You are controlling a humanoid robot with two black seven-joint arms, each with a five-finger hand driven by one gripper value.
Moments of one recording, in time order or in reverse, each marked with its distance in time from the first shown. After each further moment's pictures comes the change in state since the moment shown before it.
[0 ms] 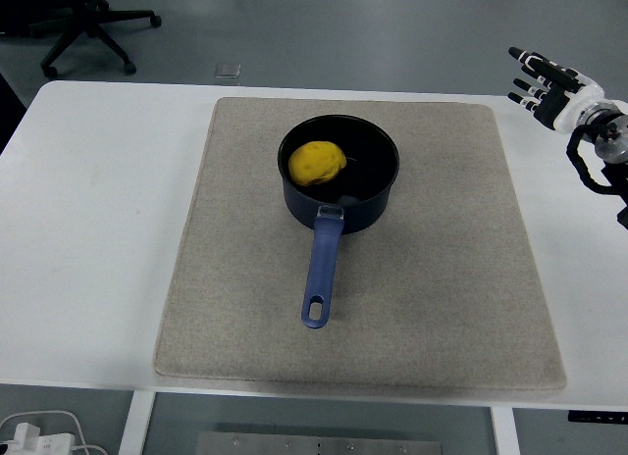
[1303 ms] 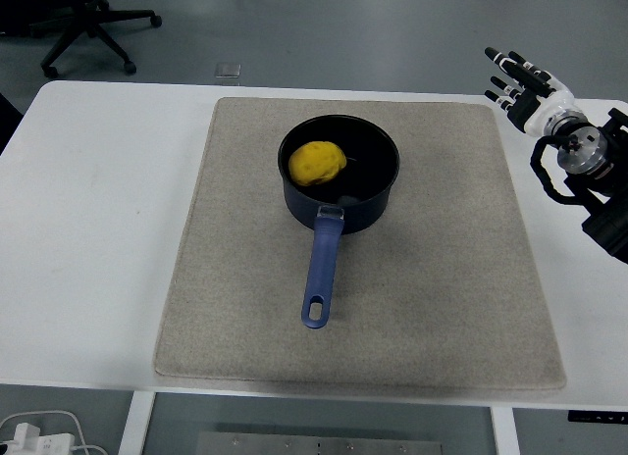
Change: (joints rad) left arm 0.000 0.000 0.005 -0.002 0.004 0.000 0.000; right arm -0.023 0.076 0.029 0.001 -0.002 -0.013 0.098
